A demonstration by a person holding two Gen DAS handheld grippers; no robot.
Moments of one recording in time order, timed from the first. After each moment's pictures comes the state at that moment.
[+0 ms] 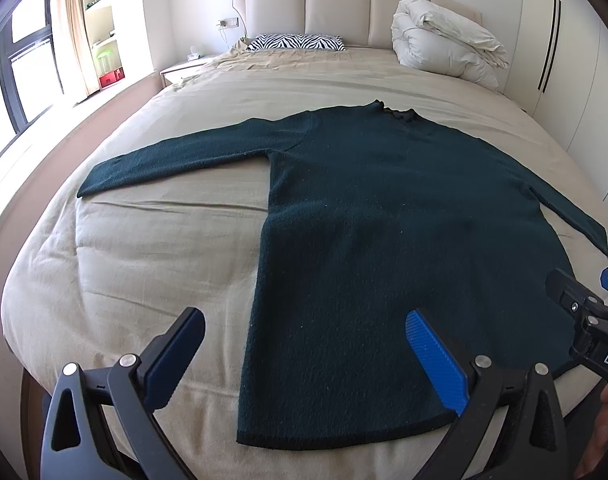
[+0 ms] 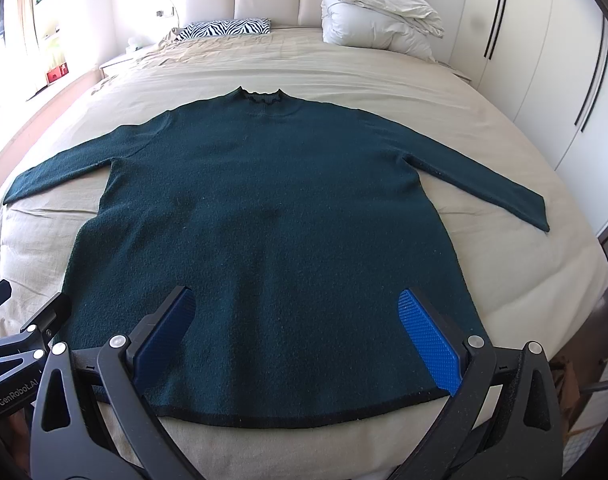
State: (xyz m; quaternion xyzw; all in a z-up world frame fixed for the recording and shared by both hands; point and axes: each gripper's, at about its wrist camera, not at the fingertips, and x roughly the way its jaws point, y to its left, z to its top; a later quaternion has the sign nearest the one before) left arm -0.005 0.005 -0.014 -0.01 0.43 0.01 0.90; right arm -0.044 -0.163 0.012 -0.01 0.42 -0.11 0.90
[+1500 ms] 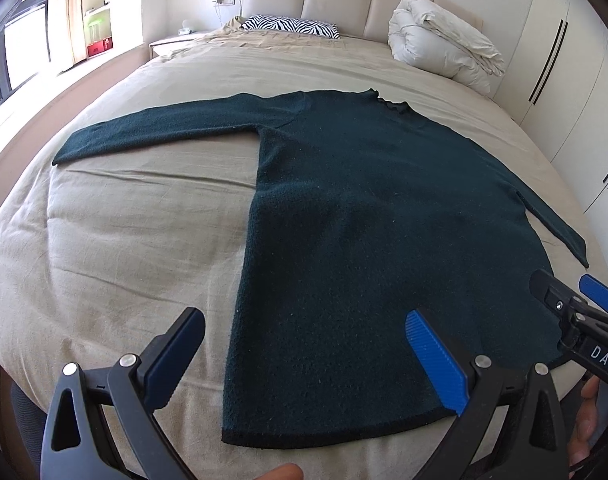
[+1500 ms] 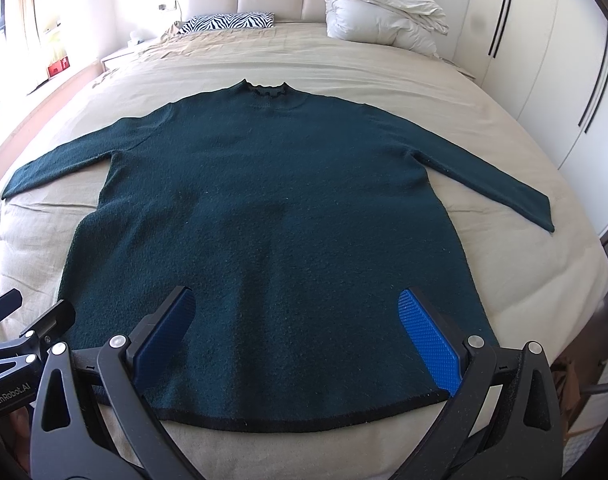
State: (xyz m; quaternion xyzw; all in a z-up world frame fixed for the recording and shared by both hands) left arm 0.002 0.027 -0.031 -0.08 0.46 -0.04 0.88; right arm -0.034 -0.158 0.004 -0.01 0.43 -0.10 0.90
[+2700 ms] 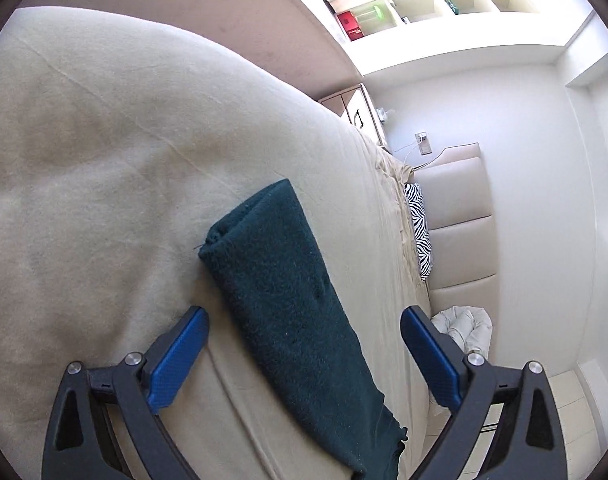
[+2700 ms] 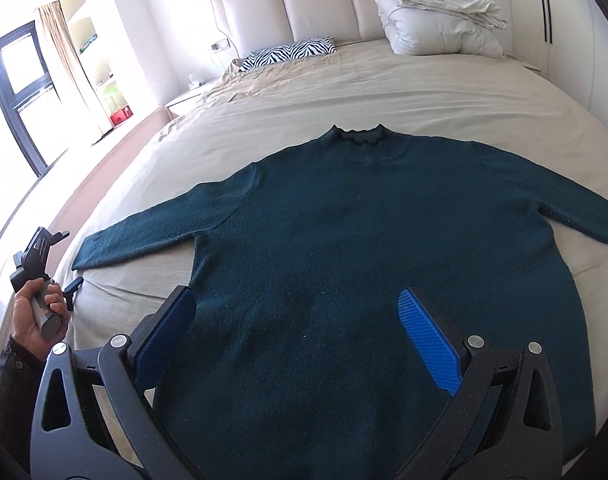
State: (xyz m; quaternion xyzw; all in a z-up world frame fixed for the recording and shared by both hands) left arm 0.178 0.418 -0.106 -0.59 0.24 0.11 0.76; right arm 0.080 -0.125 0.017 0.09 0.38 0.04 0.92
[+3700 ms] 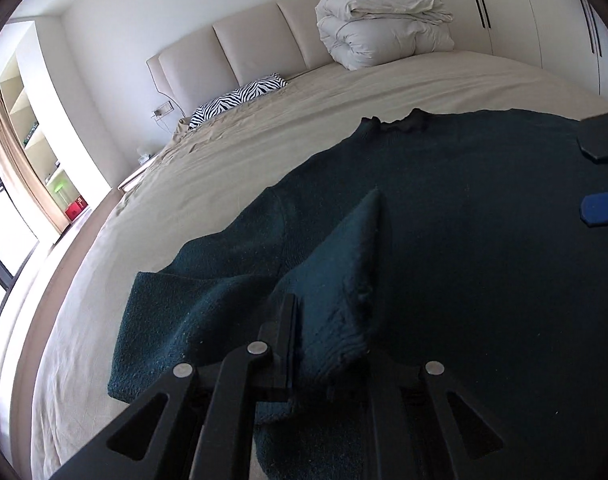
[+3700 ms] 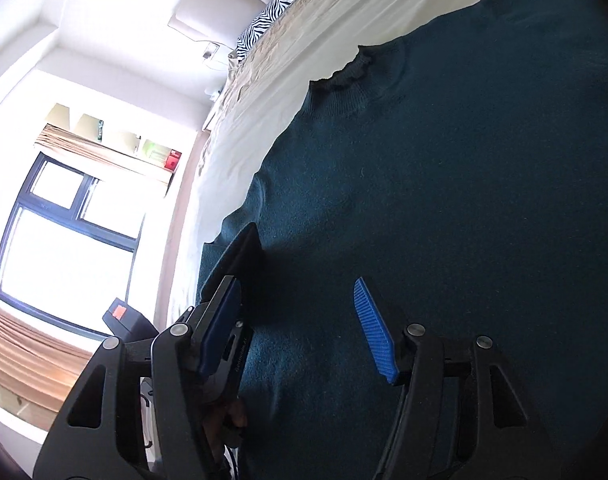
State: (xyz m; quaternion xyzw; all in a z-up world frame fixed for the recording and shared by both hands) left arm 0.231 -0.027 -0.071 0.20 0.34 -0.05 0.92; right arm 0.201 -0.251 -0.070 0.39 0.44 0.17 0.79
